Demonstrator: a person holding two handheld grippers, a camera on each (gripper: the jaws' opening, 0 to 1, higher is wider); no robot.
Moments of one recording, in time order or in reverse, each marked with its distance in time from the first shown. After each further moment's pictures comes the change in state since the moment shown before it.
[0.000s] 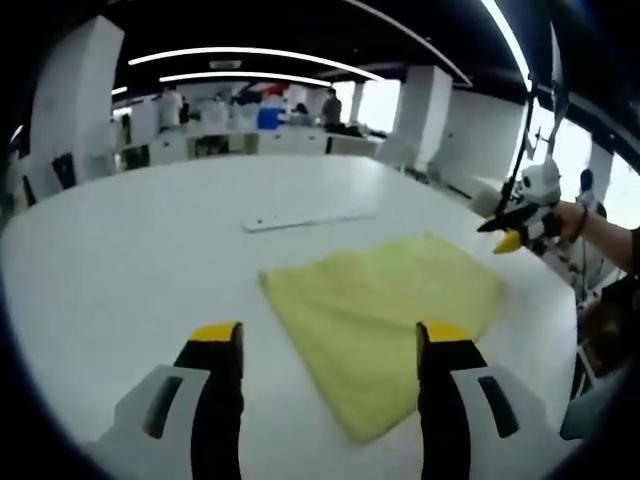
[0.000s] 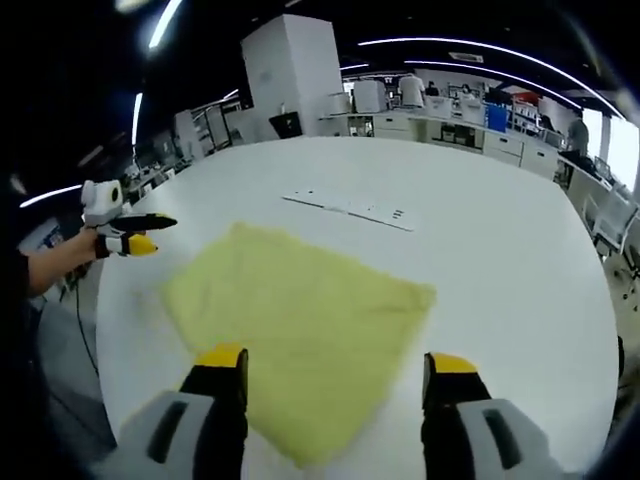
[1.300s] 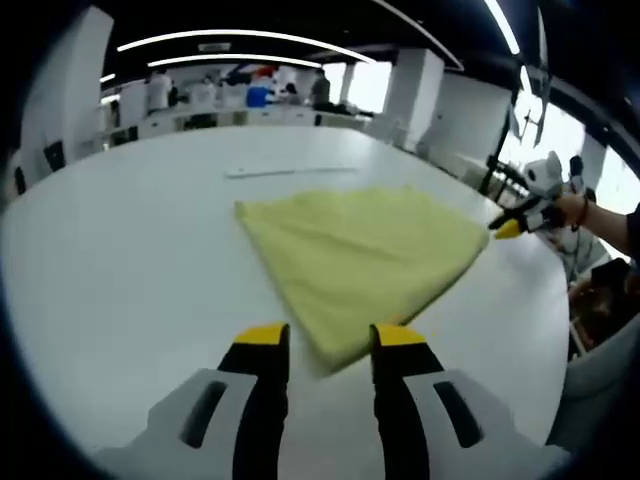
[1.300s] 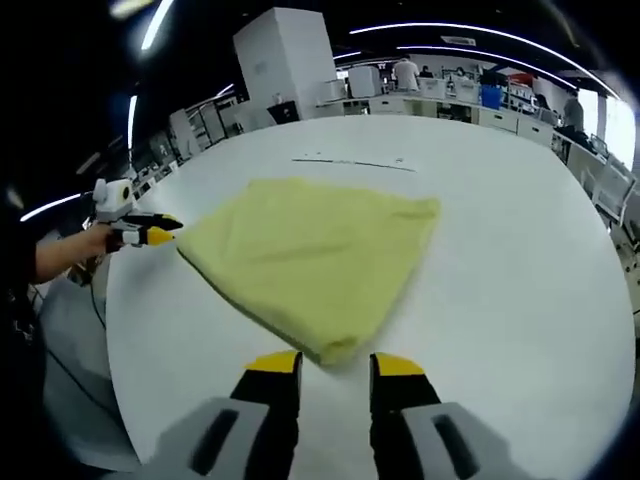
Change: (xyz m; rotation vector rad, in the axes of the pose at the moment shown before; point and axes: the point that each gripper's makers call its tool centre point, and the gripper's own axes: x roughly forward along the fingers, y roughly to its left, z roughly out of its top) left arm -0.009 -0.022 -0.070 0.005 0.086 -0.040; right arm -0.016 0.012 -0.086 0.075 0.028 0.005
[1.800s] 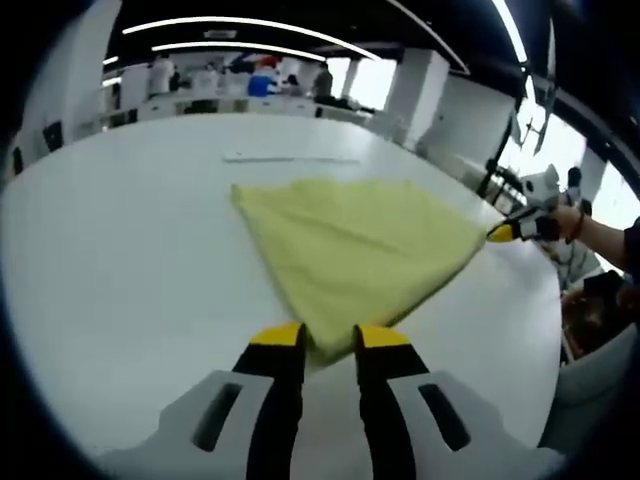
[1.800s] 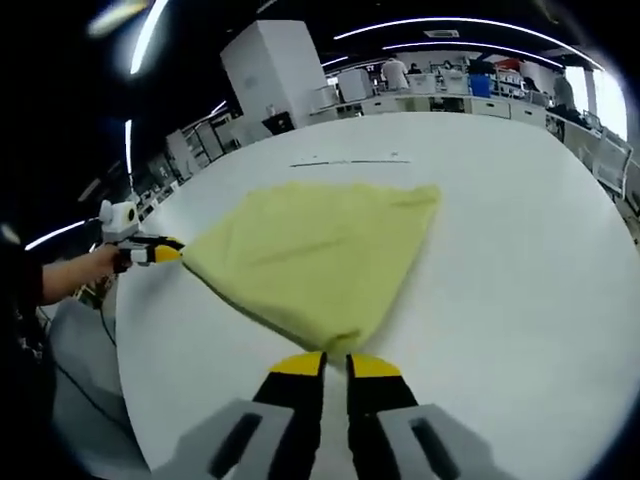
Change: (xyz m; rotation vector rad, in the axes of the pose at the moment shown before) left arm 0.003 -0.002 -0.009 -0.047 0.026 -0.020; right arm 0.006 0.007 -0.003 0.095 -0.039 0.051
